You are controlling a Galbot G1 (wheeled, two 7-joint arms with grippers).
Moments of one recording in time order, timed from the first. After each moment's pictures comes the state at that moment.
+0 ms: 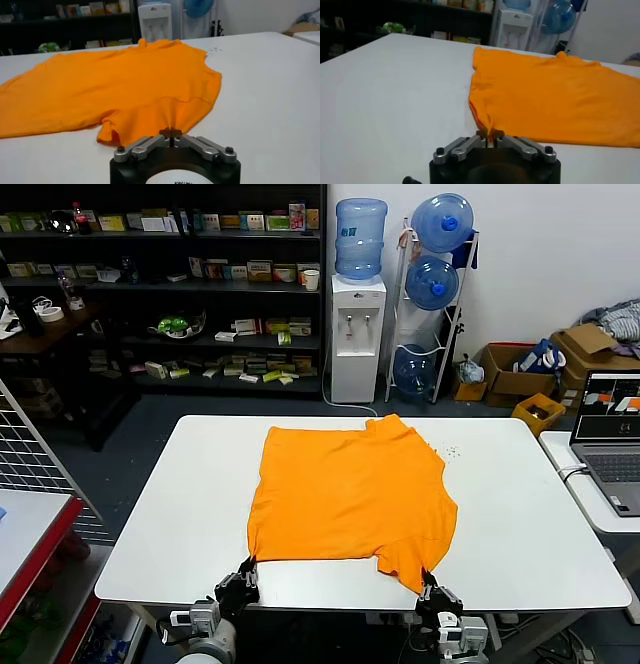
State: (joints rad) left arm 1.46 -1.31 -0.29 -1.83 -0.37 0.21 -0.23; right arm -1.59 1.46 0.49 1.91 0.21 -0.24 0.09
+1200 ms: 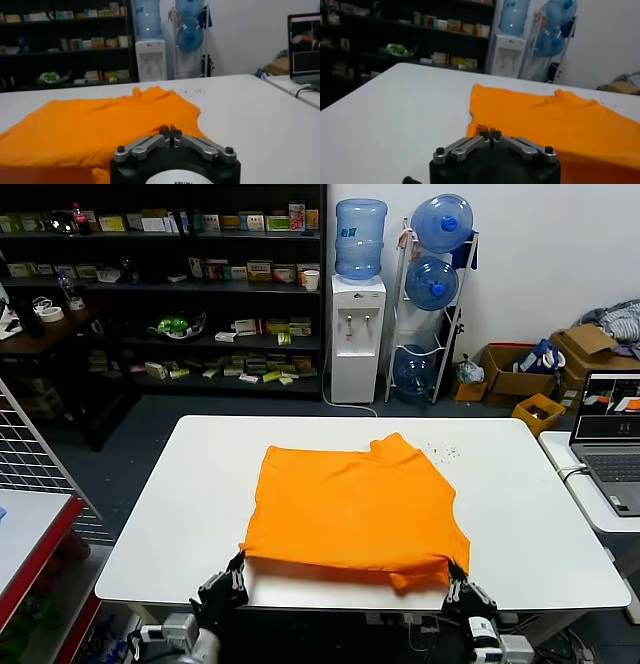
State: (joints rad) left arm 1.51 -1.20 -0.27 -2.03 -0.46 0.18 -0.30; right arm -1.59 1.36 0.51 2.05 0.30 -0.21 0.17
